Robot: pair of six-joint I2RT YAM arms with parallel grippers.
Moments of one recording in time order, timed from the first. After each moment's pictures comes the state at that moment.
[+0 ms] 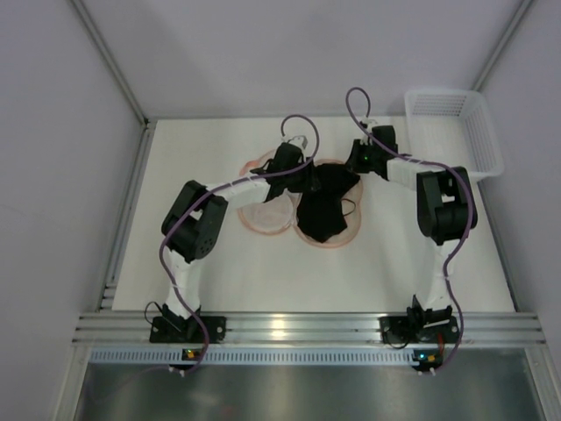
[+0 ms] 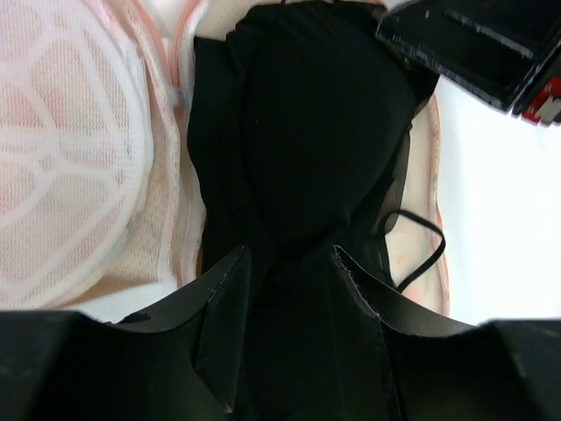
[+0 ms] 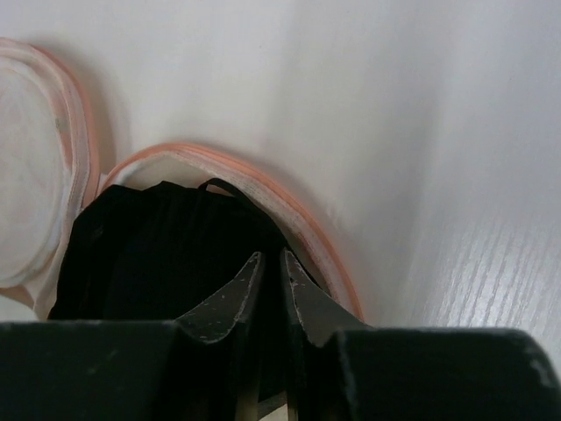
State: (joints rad) left arm -0.62 2.03 1.38 0.01 0.12 -0.56; right arm 0.19 2.06 1.35 0.03 -0.29 0.25
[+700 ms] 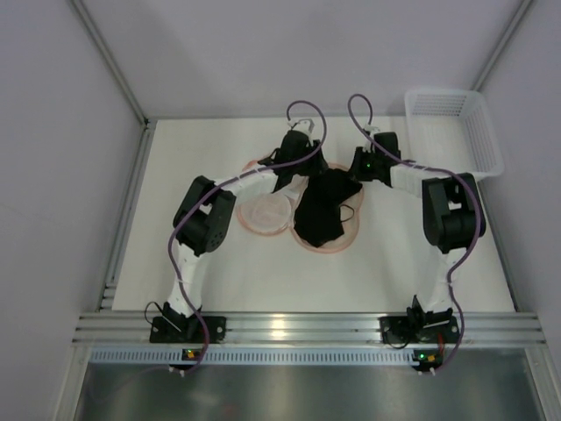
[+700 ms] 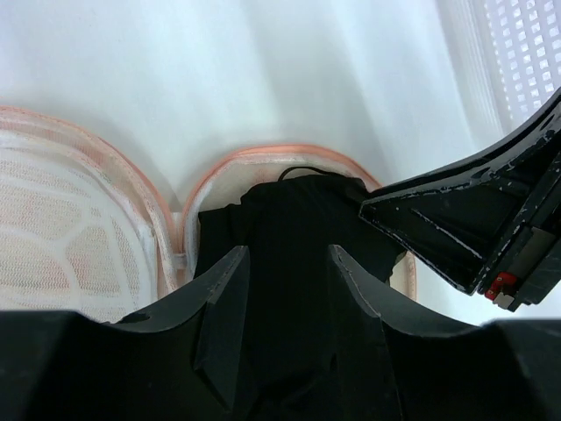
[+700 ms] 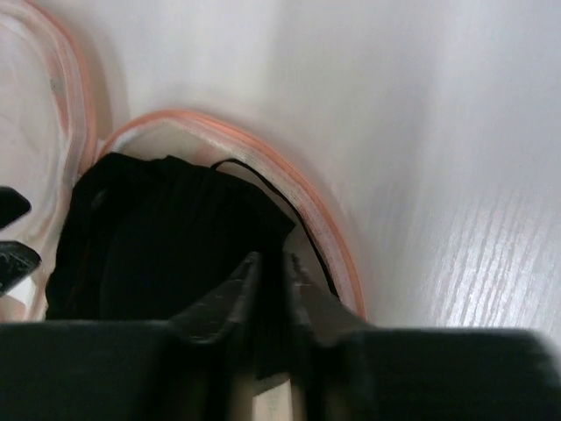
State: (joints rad) left arm -0.62 2.16 1.59 0.07 0.04 -0.54; right arm 0.20 1.96 1.23 0.01 -0.27 0.26
